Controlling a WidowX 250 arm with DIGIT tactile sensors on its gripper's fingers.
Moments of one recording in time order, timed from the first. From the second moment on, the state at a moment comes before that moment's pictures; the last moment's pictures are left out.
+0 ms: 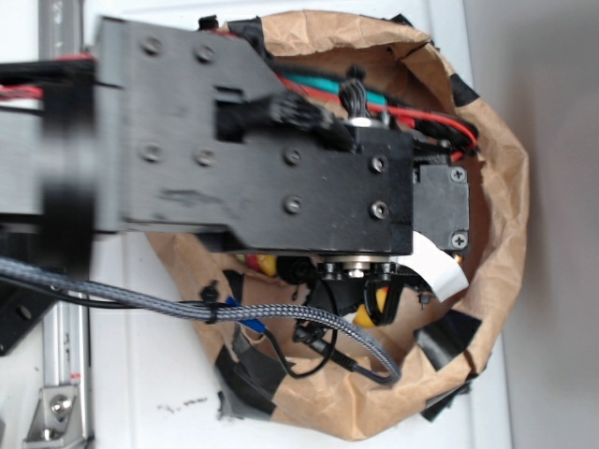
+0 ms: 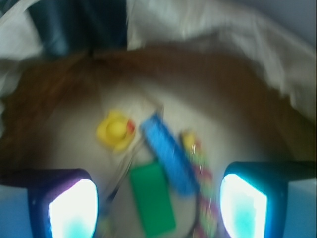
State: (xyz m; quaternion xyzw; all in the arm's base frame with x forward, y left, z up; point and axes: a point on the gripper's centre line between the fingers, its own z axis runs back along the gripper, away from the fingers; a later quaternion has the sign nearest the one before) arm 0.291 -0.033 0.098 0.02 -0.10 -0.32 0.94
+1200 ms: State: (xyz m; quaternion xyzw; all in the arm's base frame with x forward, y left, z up) arm 0.316 -0.043 0.056 0.00 -0.09 -0.36 0.93
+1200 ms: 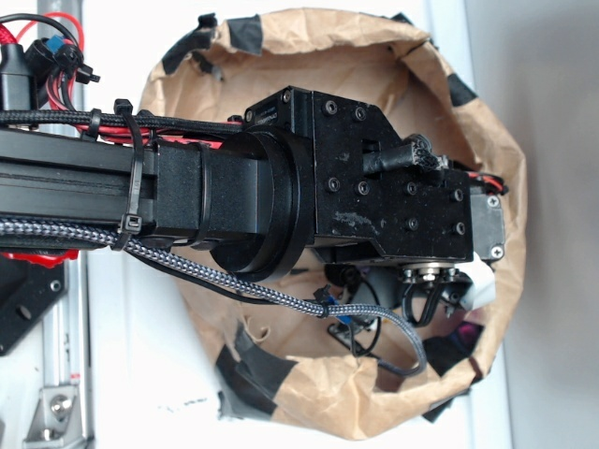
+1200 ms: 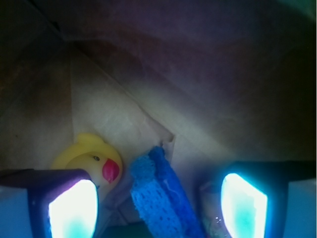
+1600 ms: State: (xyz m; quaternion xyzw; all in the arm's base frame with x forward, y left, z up) arm 0.318 -0.046 0.042 0.01 -0.07 -0.36 0.93
